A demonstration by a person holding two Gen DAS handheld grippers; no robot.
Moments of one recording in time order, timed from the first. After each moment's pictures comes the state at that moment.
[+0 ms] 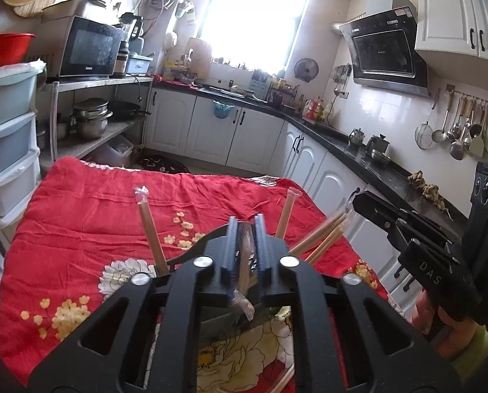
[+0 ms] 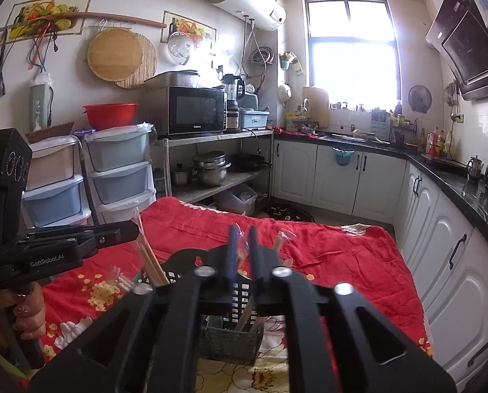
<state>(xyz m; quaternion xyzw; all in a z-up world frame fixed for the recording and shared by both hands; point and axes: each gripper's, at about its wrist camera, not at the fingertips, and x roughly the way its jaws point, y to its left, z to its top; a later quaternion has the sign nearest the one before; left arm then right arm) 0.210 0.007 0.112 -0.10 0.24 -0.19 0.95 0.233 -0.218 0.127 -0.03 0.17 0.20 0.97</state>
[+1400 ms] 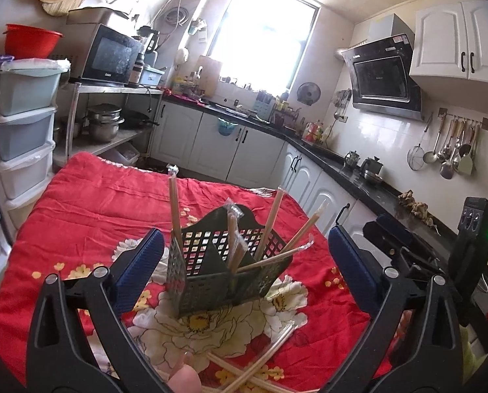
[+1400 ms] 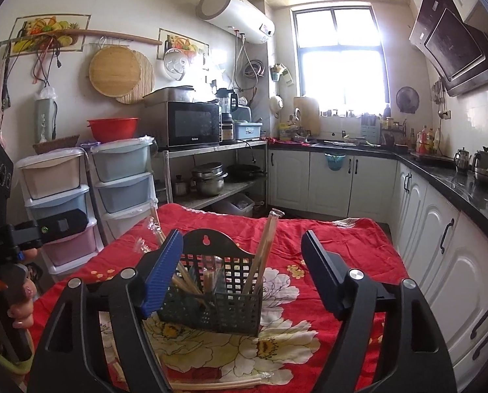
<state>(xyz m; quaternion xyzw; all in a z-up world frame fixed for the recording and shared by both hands) 0.130 0.031 0.108 -0.14 0.19 -0.18 0.95 0.160 -0.245 0.120 -0.01 0.14 0.18 0.97</state>
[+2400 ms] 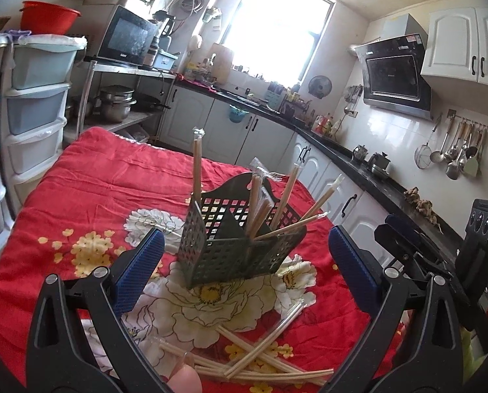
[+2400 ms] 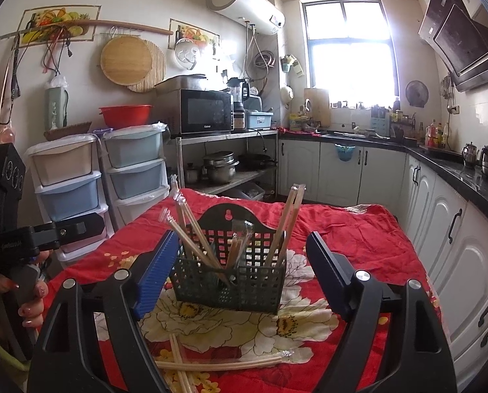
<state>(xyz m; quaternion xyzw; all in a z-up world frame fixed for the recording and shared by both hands) 0.114 0.046 0.082 -0.16 0.22 -0.16 0.95 0.138 -0.222 0.103 -0.01 0.16 0.20 0.96</state>
